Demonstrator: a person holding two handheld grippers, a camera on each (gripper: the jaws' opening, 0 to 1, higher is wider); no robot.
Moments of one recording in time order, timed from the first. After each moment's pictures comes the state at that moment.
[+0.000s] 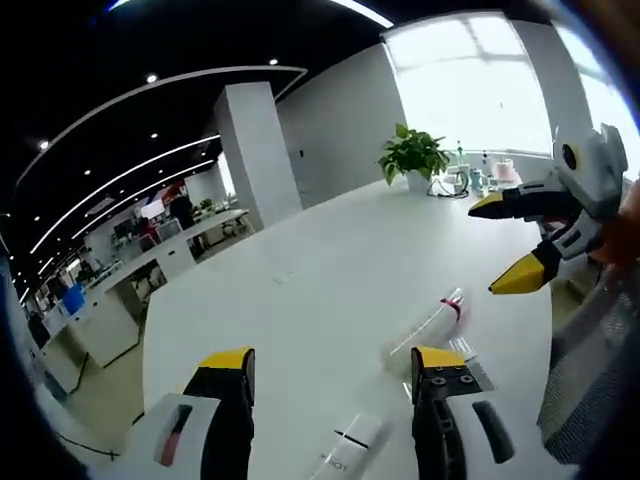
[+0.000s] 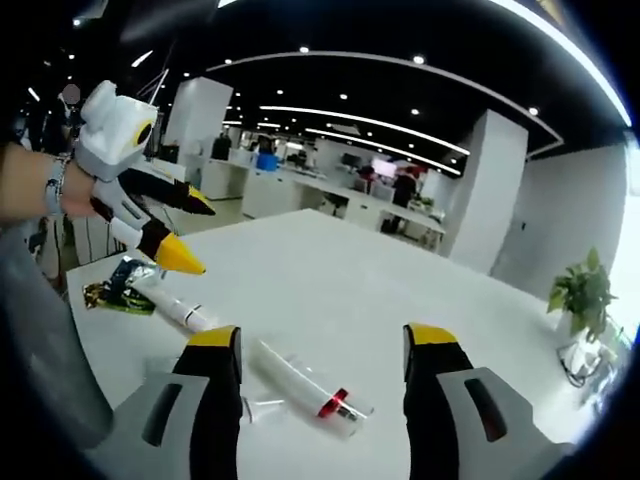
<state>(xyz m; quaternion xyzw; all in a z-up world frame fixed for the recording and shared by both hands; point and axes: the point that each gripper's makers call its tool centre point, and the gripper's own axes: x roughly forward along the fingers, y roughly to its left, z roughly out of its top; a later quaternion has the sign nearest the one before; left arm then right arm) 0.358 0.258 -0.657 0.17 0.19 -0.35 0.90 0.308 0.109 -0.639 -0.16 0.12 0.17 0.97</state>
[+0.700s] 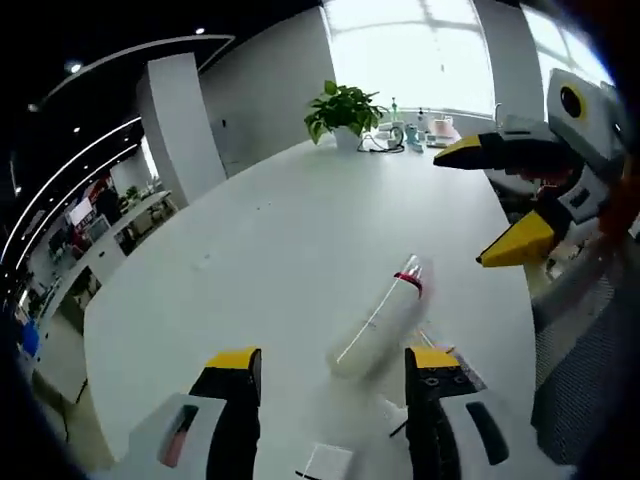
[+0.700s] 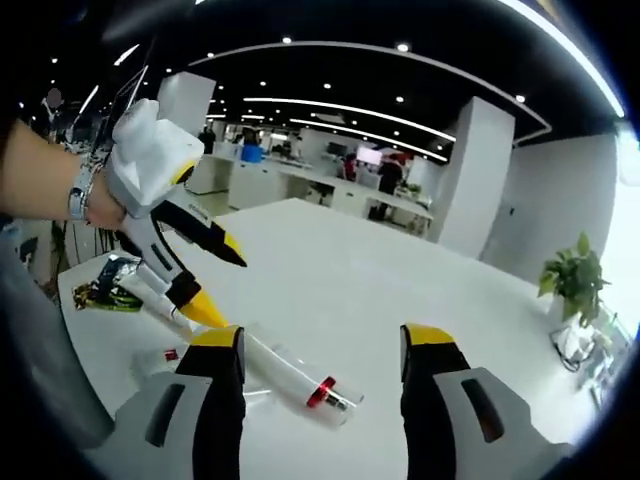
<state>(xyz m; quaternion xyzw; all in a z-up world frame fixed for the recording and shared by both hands) 0.364 0.186 -0.721 0.25 0.28 -0.48 0.79 0.311 0.094 -0.649 -0.15 0.15 0.14 0.97</state>
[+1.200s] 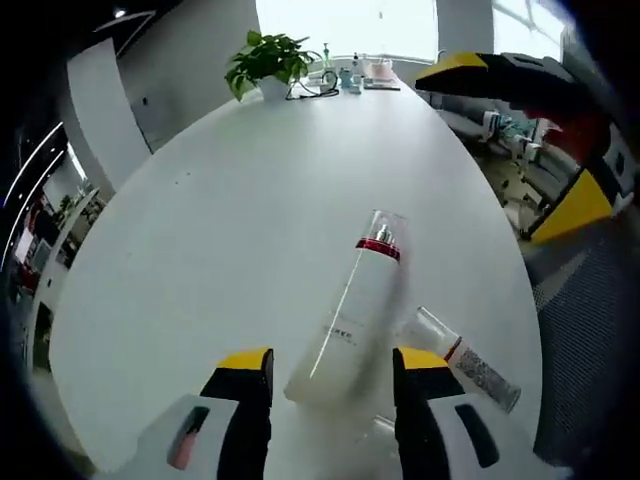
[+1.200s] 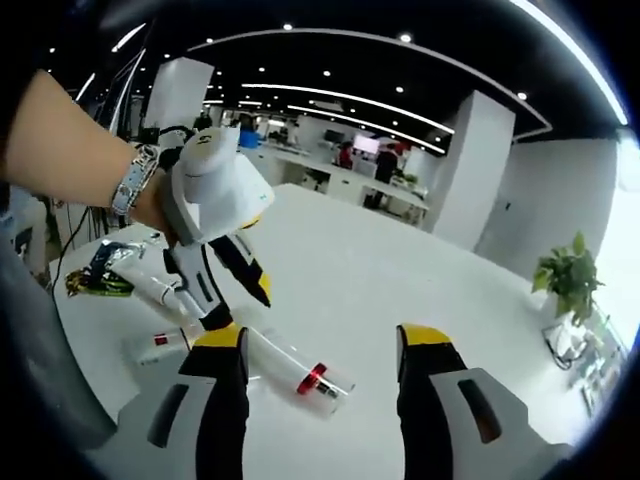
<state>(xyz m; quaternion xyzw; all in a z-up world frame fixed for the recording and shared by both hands) 0.363 0.148 -0.775 0.32 0.36 -0.55 0.68 0.312 0.083 -0.658 -0.17 0.17 0.12 0.96</state>
